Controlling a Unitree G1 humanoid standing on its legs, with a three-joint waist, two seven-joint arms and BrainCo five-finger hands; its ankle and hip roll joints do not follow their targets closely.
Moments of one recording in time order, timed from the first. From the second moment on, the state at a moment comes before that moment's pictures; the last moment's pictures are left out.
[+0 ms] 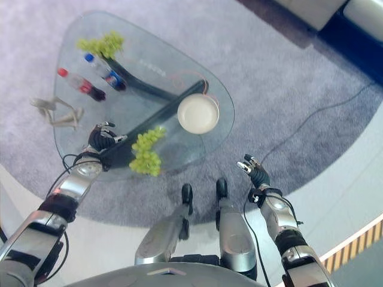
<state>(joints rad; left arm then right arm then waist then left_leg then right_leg) -0.32 0.62 -0.28 0.52 -0.02 0.04 0.27 -0.11 -0.34 0.18 0.66 0.58 -0.14 0.11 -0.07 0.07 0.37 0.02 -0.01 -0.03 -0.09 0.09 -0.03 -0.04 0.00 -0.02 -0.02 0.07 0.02</state>
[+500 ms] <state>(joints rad) -0.13 0.60 -0.26 0.50 0.10 0.07 0.19 0.09 -0.33 0.13 0.64 0.51 -0.04 0.11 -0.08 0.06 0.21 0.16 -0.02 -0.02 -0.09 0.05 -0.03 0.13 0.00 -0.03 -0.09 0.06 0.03</state>
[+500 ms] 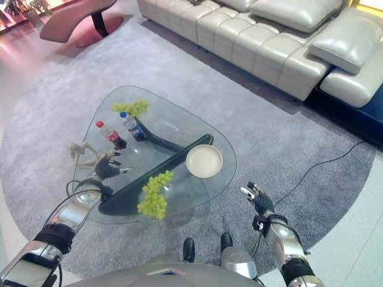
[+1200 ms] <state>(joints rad) -0.70 0.57 -0.40 1.05 0.06 0.20 0.52 -0.28 -0.37 0.29 0.82 0.57 -0.11 0.13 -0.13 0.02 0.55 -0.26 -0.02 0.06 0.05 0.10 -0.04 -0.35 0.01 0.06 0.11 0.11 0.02</state>
